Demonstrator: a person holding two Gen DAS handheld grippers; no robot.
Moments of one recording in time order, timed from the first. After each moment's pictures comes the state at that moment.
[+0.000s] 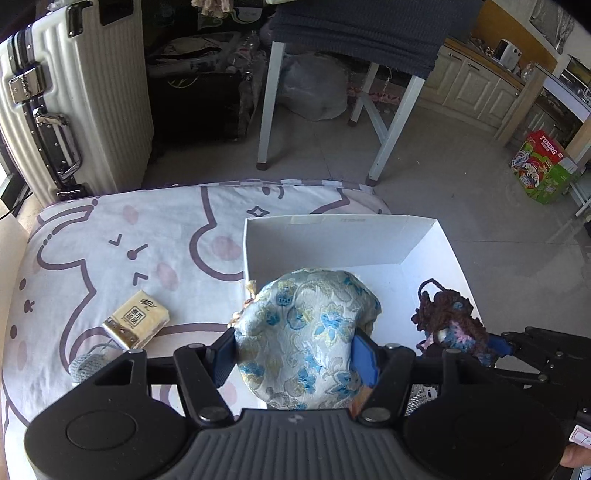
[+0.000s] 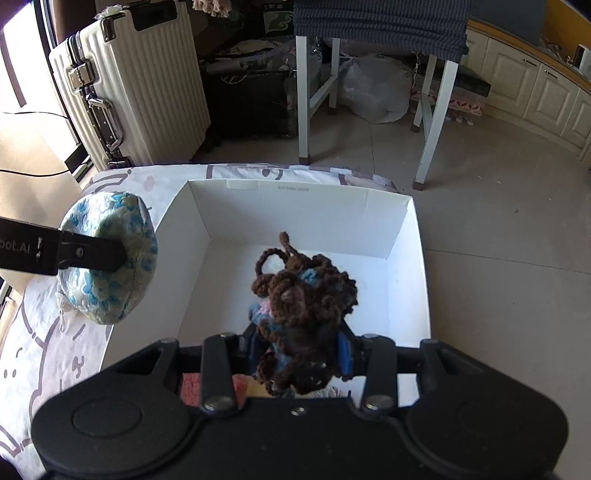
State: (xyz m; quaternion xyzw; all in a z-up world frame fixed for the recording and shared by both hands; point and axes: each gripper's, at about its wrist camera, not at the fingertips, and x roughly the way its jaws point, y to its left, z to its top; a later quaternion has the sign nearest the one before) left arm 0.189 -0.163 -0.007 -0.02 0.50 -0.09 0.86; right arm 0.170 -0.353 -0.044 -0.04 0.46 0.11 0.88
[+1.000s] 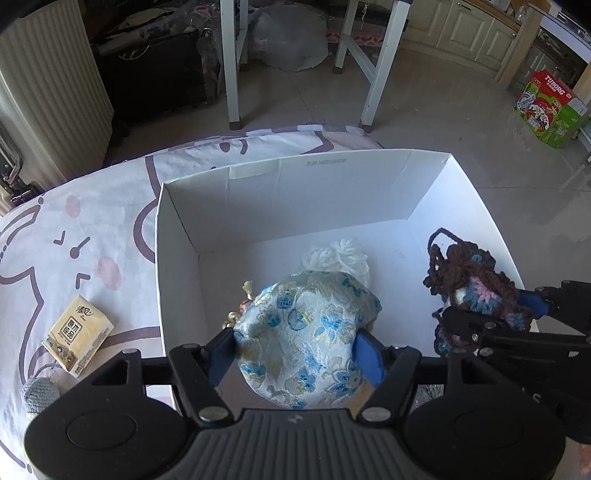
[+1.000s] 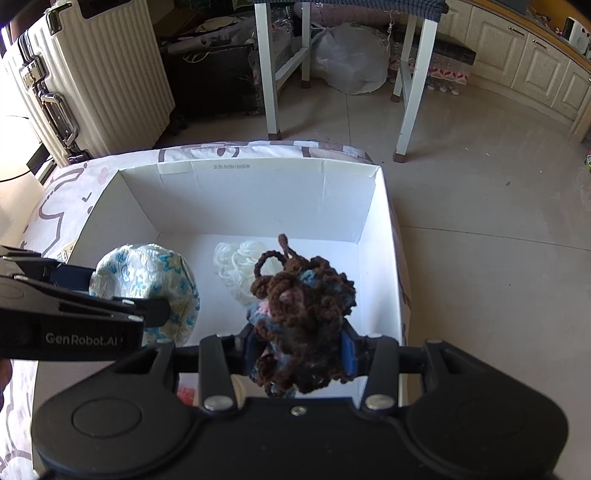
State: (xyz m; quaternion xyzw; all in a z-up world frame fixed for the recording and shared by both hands) left arm 0.233 -0.215 -0.085 0.04 0.54 -0.09 0.83; right arm 0.214 -0.382 -0.082 -0.03 0.49 0.08 0.87
